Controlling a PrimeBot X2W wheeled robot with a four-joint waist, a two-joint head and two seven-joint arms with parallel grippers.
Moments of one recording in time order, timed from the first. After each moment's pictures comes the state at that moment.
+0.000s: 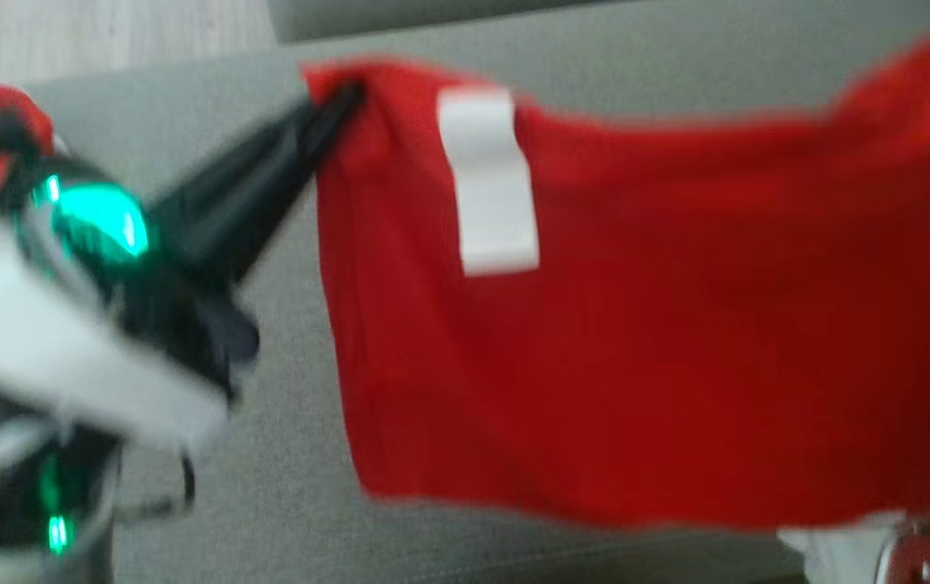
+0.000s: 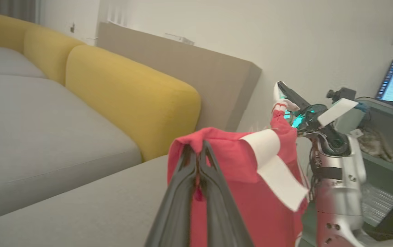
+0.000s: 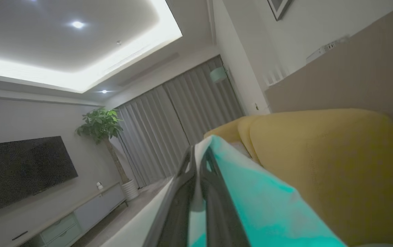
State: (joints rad) left arm -0.41 0.21 -0.16 -0.66 -0.91 0.01 0.69; right arm -0.69 -0.05 -0.45 -0.40 0.65 0.13 0.72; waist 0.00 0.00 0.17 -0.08
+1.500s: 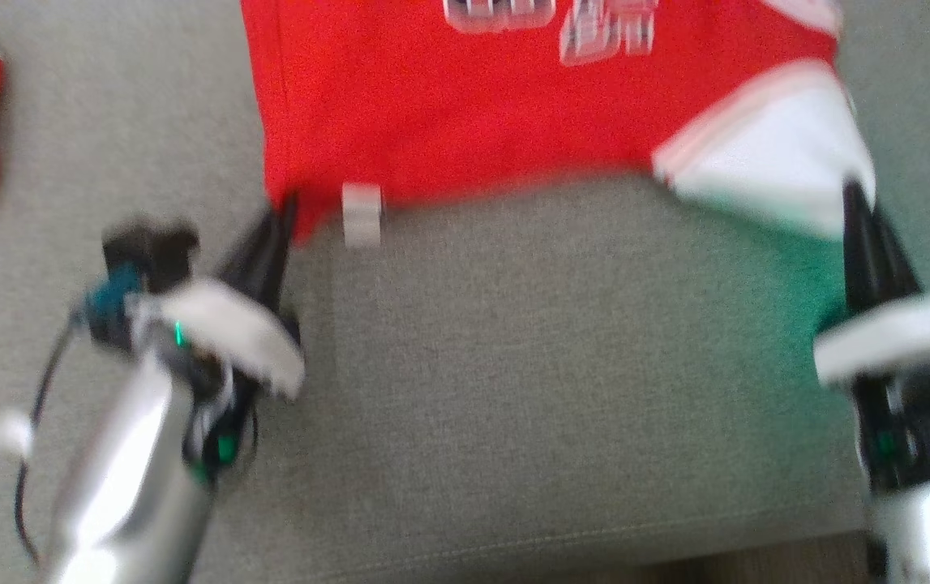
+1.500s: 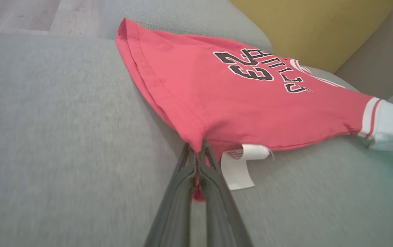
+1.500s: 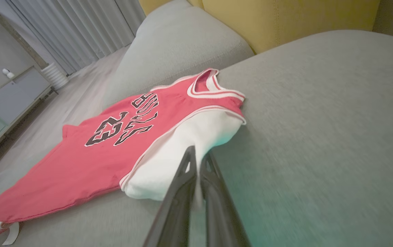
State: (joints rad) left arm -0.47 0.21 -0.38 0.38 -0.50 -0.09 -0.08; right arm -0.27 -0.05 -0.11 0.07 0.43 0.13 0.15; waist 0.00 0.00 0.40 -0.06
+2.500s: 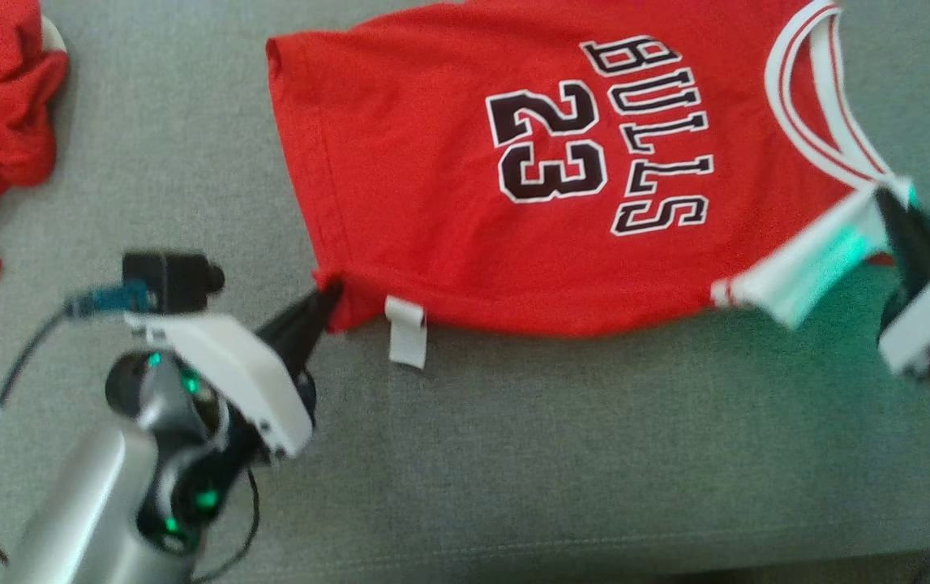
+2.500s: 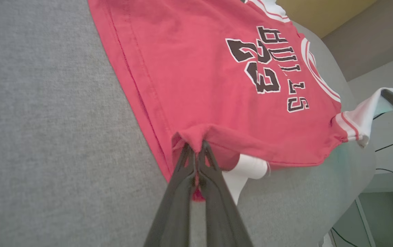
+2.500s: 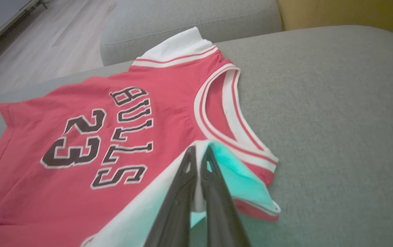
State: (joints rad) left arm -0.19 0.30 -0.37 -0.15 -0.74 0.10 0.44; right arm -0.19 -0.17 -0.17 -0.18 0.39 0.13 0.63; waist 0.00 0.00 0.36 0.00
